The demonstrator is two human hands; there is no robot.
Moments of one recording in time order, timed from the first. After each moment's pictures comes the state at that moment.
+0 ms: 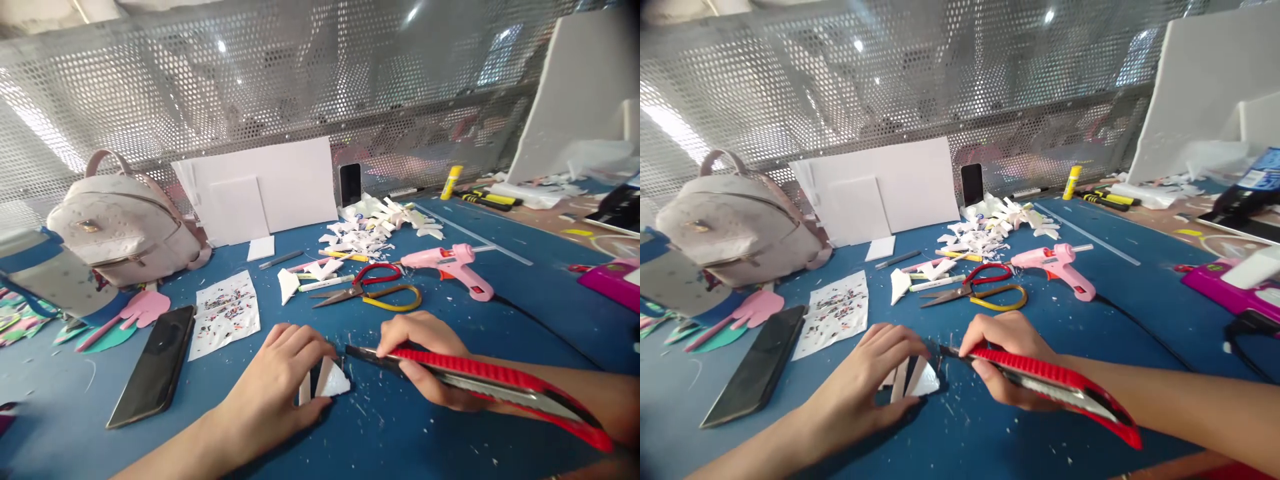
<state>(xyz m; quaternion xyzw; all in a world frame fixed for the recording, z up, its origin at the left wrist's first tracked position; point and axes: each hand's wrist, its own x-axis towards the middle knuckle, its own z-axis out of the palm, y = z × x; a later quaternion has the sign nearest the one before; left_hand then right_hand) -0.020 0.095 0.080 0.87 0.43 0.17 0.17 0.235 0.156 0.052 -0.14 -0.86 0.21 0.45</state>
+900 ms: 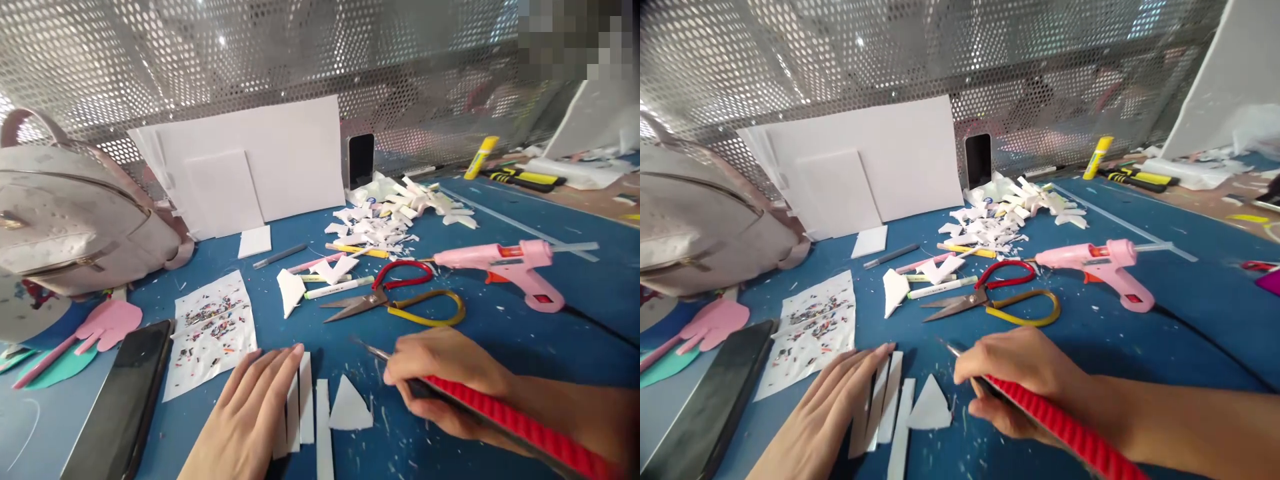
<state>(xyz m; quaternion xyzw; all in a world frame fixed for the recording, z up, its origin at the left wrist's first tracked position) -0.076 0.094 0.040 0.87 0.47 0.16 0.00 0.226 0.186 0.029 -0.13 -0.89 0.28 0.33</state>
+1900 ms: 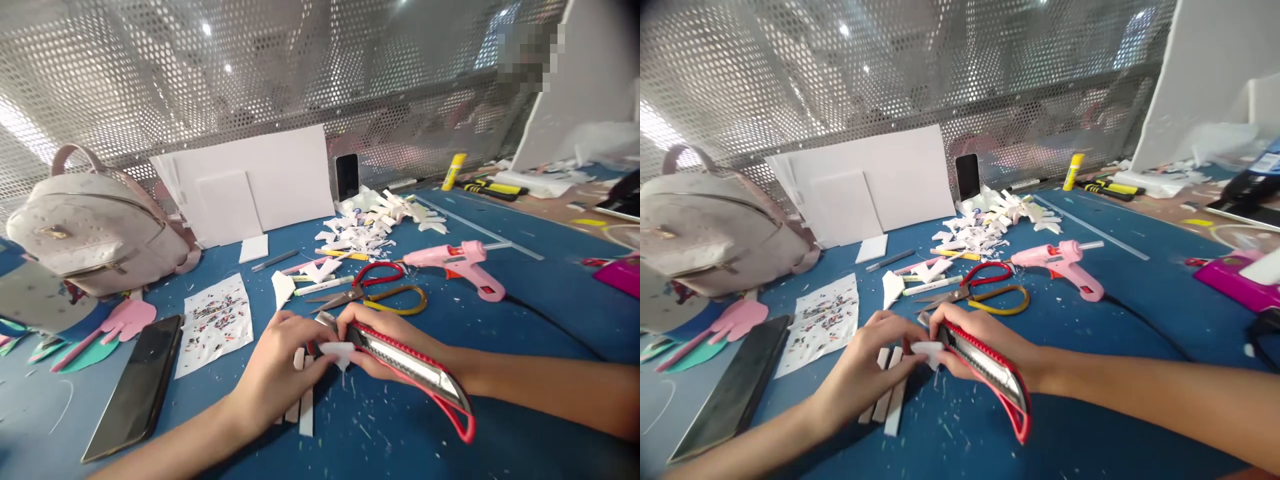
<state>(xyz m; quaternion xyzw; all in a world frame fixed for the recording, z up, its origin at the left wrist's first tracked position) -0.010 0.133 0.074 0.81 0.47 0.27 0.23 0.210 0.186 0.032 -0.23 -0.83 0.42 0.29</state>
